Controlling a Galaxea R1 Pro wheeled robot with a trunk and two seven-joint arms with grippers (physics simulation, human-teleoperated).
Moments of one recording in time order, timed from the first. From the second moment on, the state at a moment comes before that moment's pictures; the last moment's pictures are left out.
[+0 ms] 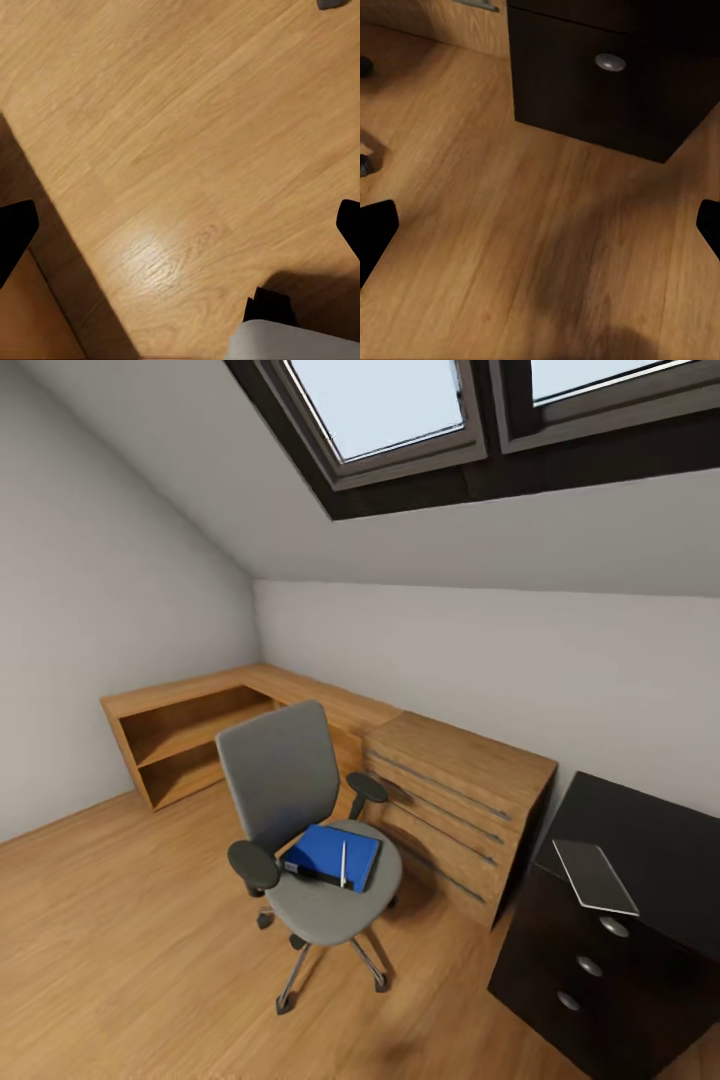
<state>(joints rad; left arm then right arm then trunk) -0.29 0.05 -0.56 -0.03 0.64 -0.28 0.28 -0.12 -0.03 0.09 -0.30 -0.40 -0.57 -0.19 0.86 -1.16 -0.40</state>
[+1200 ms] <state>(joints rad) -0.29 0.01 -0.56 -0.02 0.64 -0.27 0.24 -0.12 -0.03 0.10 -0.30 -0.32 -0.58 -0.18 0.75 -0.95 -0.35</state>
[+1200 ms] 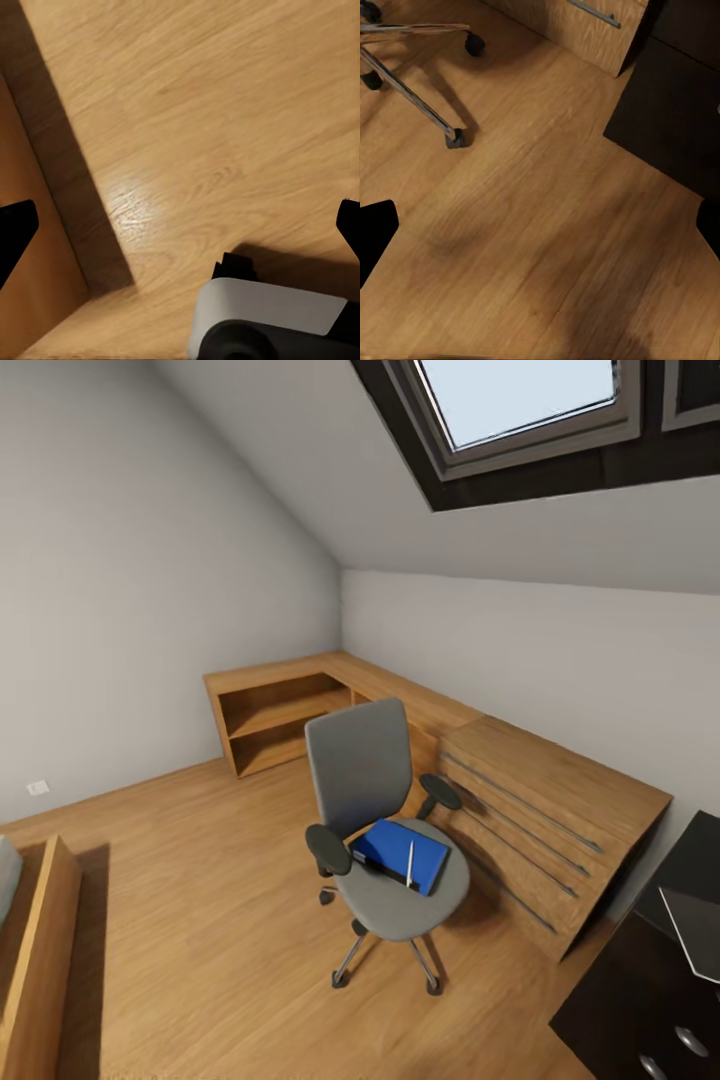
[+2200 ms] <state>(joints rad) -0.29 0.01 -0.56 -0.02 0.64 -0.28 0.24 -0.12 -0.02 0.10 -0.30 -0.27 -0.58 -0.19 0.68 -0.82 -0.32</state>
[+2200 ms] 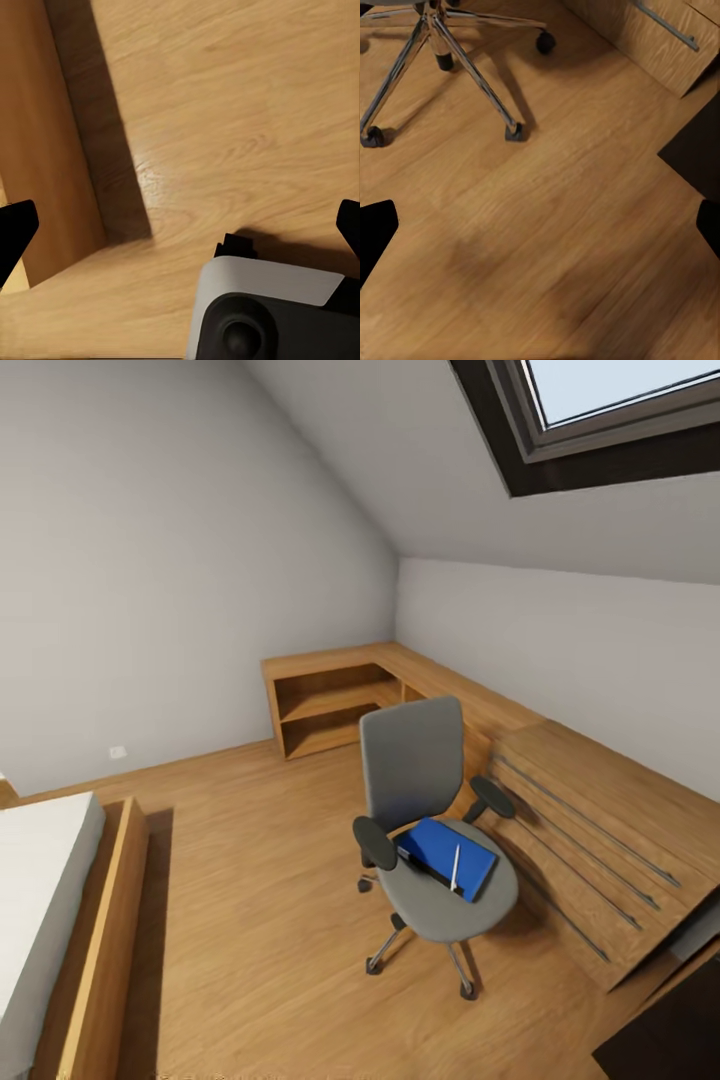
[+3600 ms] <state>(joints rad) -0.25 -0.02 -0.56 -0.02 0.64 -0.52 0.23 -0.12 -0.01 0.10 -0.32 -0.27 -0.72 -0.19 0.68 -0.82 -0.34</state>
